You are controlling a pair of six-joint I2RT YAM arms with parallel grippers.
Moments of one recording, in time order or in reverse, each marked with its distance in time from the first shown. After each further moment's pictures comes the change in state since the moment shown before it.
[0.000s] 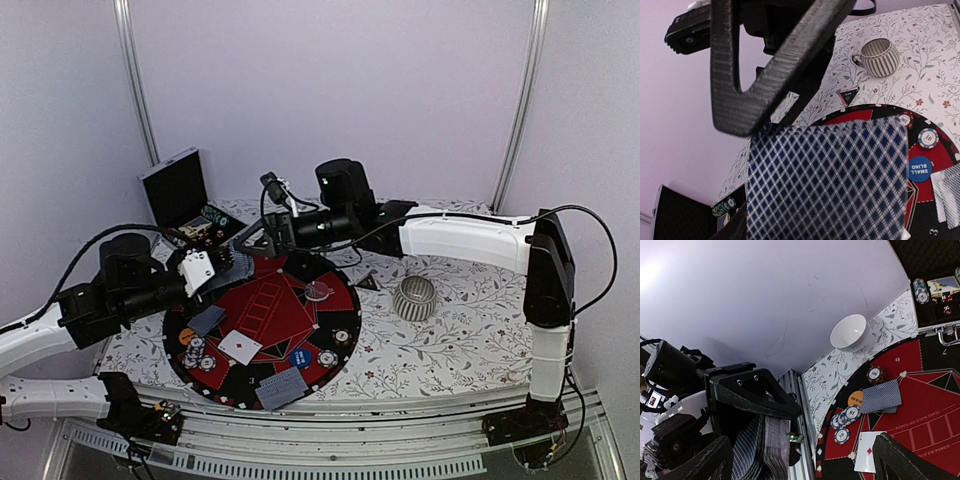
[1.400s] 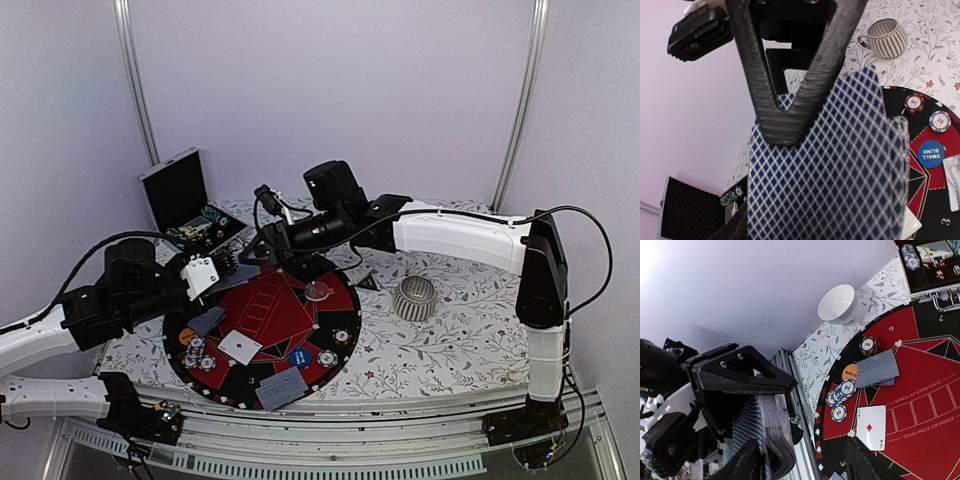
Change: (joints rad) left arm -0.021 0.005 -0.022 -0.012 -0.094 0.043; right arm 0.021 0.055 0.114 -0.242 0.003 -0.016
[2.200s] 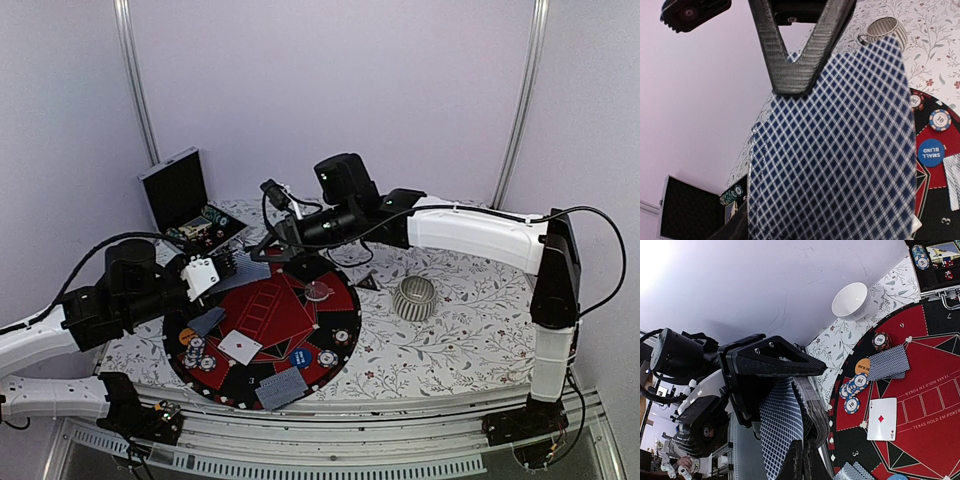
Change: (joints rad) left arm 0.000 -0.001 -0.005 0.000 -0.004 0.000; right arm -0.006 -0.073 -0.047 -0.007 -0.058 0.011
